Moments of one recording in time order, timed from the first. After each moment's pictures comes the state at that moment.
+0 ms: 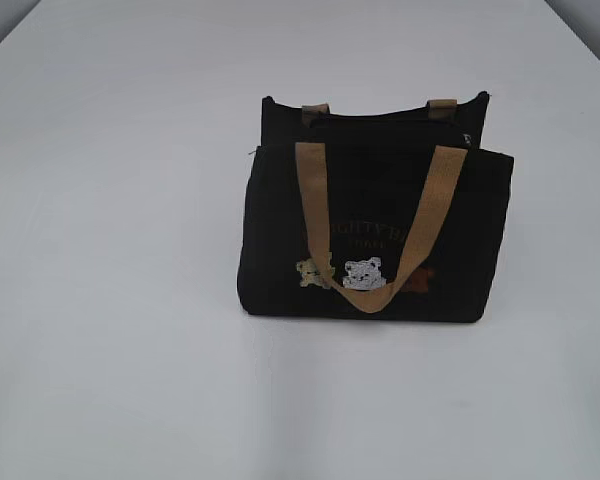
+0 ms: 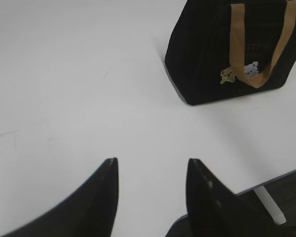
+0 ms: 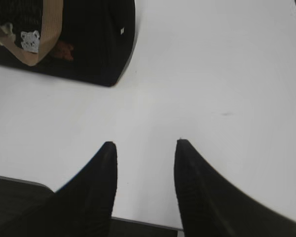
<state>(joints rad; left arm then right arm) -0.41 -0.01 -0.53 -0.06 1.06 0.06 -0.10 0.01 -0.49 0.22 1.11 -0.30</state>
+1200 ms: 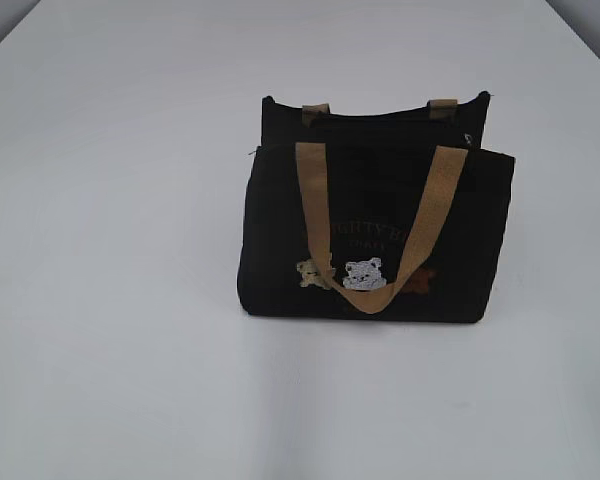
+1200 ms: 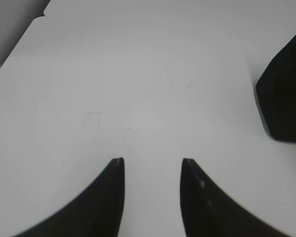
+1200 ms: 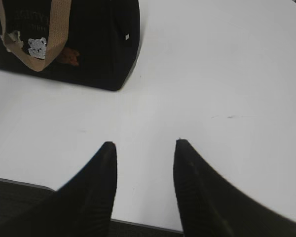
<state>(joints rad) -0.02 -0.01 -0.53 -0.05 1.06 0.06 -0.10 -0.01 -0.49 0.24 1.11 -0.29</state>
